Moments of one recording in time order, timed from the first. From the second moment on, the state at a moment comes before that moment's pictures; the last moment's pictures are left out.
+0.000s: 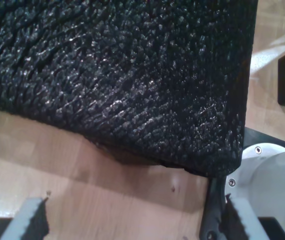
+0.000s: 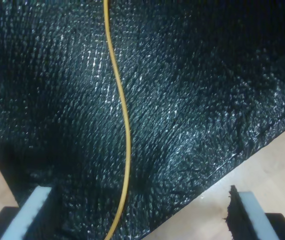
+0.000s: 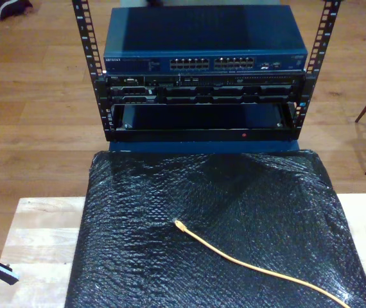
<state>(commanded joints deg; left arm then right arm) 43.3 -29.4 -31.3 -20.9 89.2 -240.8 -31.3 -45.4 -40.7 31.2 91.1 -84.7</state>
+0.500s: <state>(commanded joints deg) 43.2 -29.2 -30.6 -22.4 89.1 -240.9 -6.8 -32.0 -44.1 29.0 80.3 -72.3</state>
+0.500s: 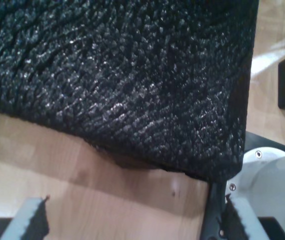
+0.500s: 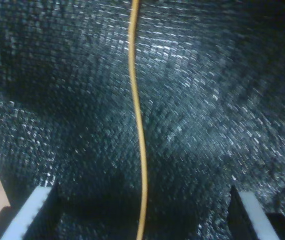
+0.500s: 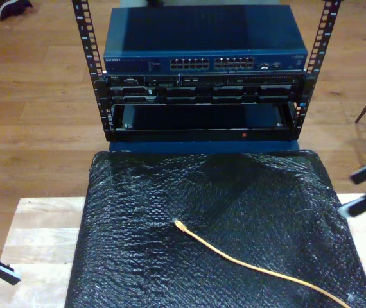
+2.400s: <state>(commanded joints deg) 41.1 -29.1 -26.0 -23.4 87.7 -248.7 35.3 9.5 -55.7 5.0 46.8 -22.8</state>
